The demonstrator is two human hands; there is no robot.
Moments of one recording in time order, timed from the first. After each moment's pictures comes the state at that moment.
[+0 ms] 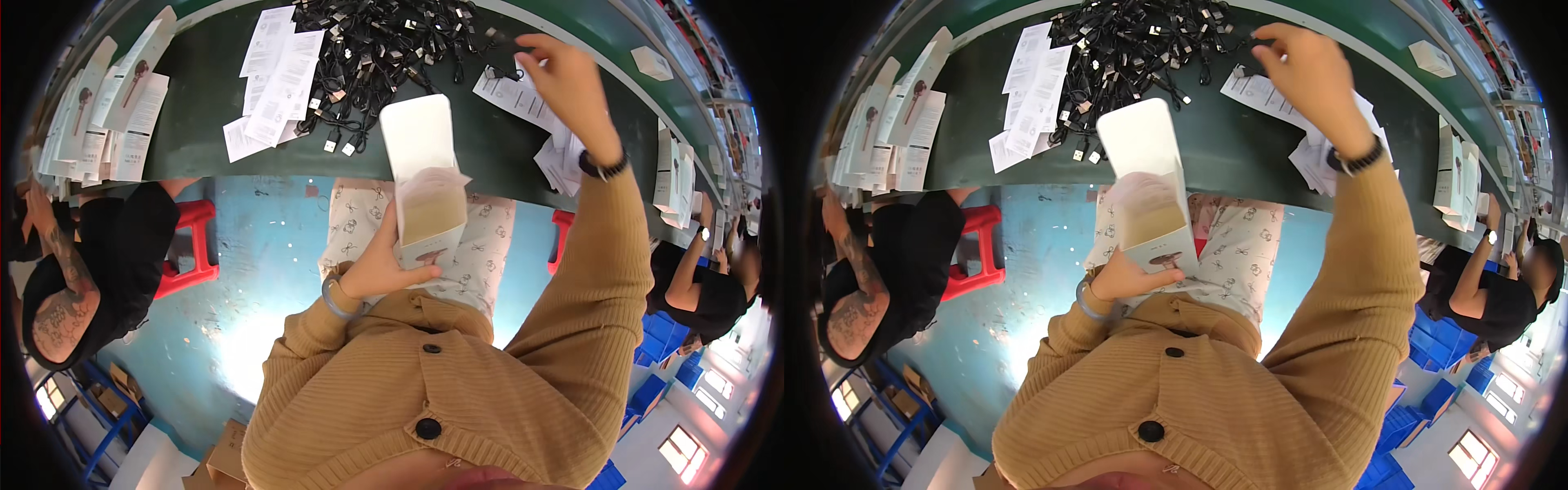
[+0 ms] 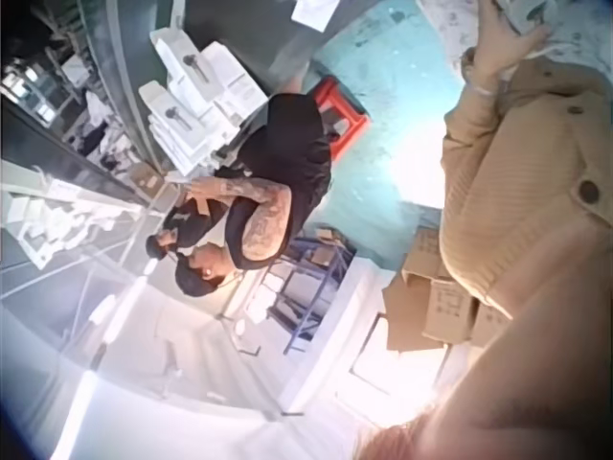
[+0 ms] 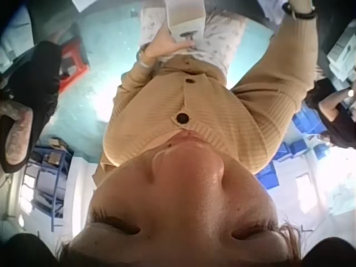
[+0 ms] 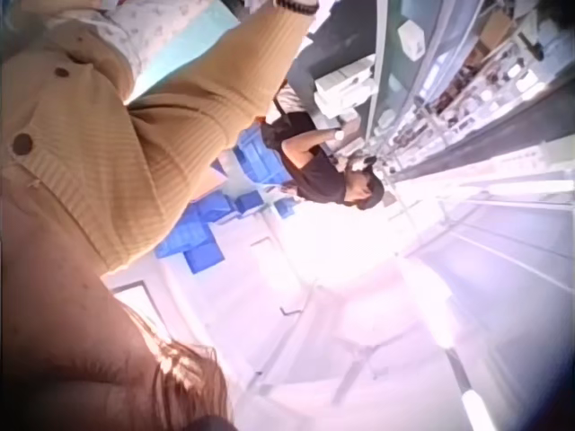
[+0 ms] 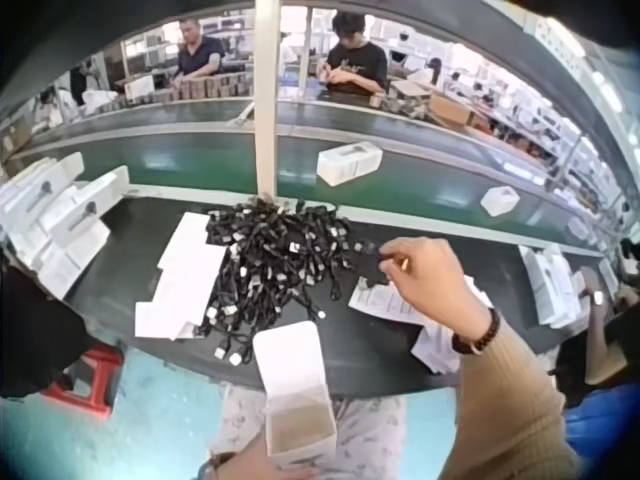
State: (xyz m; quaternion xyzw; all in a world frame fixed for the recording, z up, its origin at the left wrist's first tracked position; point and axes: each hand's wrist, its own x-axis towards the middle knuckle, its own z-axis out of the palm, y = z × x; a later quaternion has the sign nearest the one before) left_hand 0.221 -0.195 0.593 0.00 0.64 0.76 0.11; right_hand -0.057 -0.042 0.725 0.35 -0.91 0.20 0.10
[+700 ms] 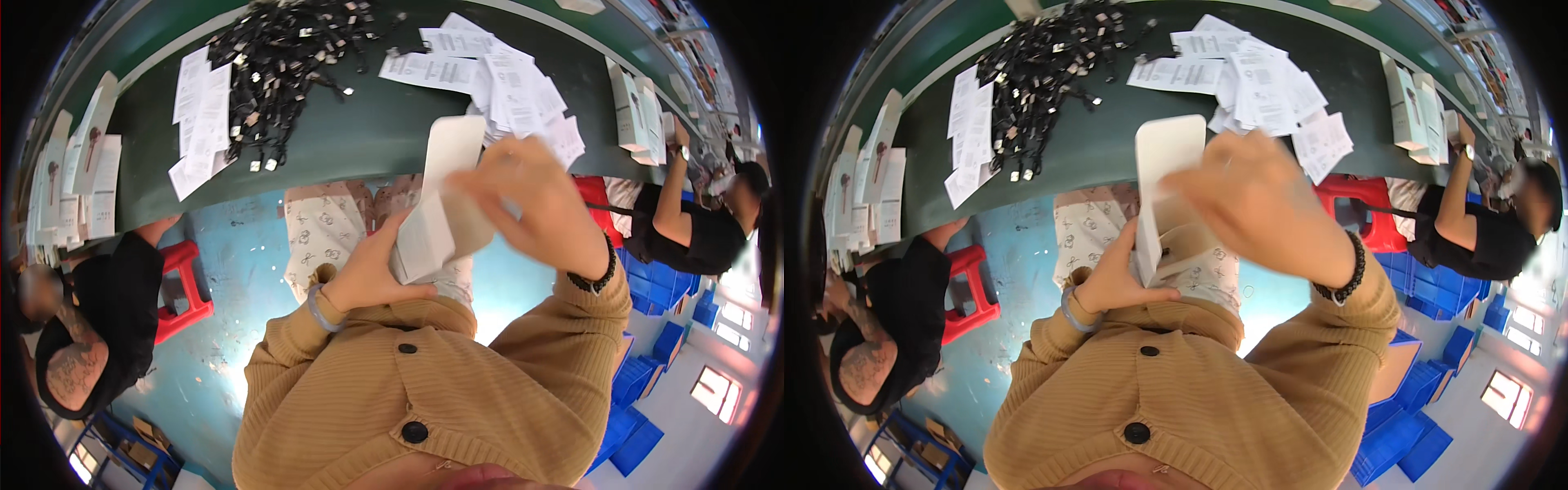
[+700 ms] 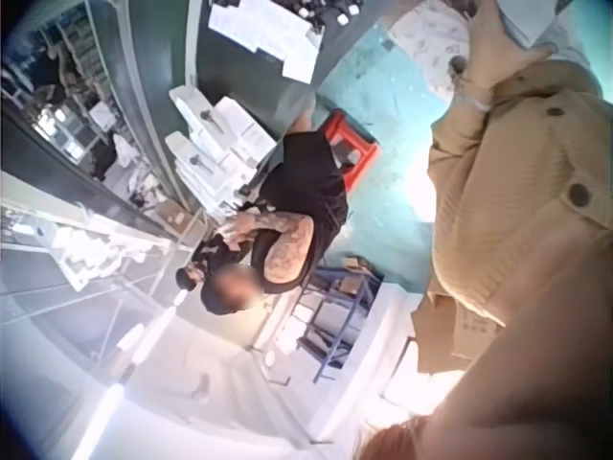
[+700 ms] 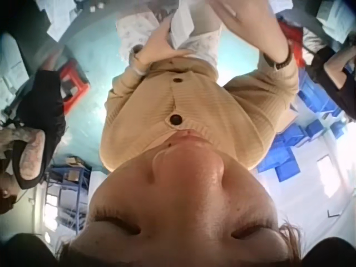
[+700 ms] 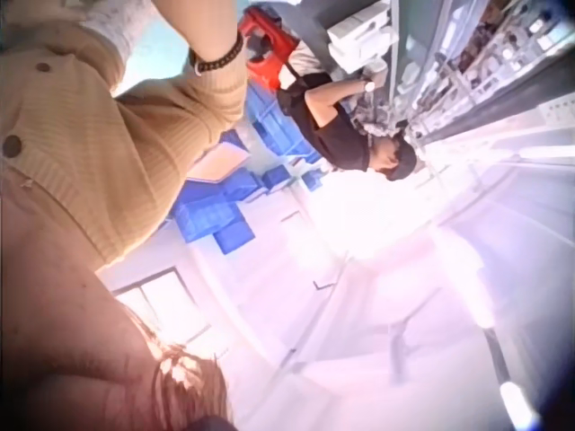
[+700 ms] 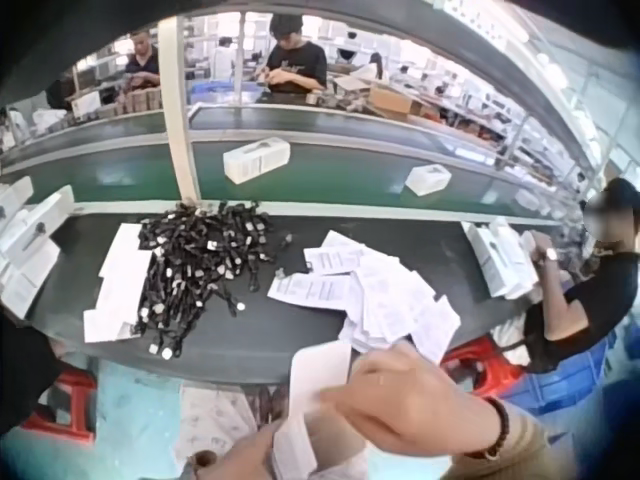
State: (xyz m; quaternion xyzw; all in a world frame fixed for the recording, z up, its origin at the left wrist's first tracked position) left_hand 0.202 -0.144 0.635 0.11 0.77 0.62 0.11; right_hand 0.086 0.049 0.769 0.48 -0.85 0.22 -0.01
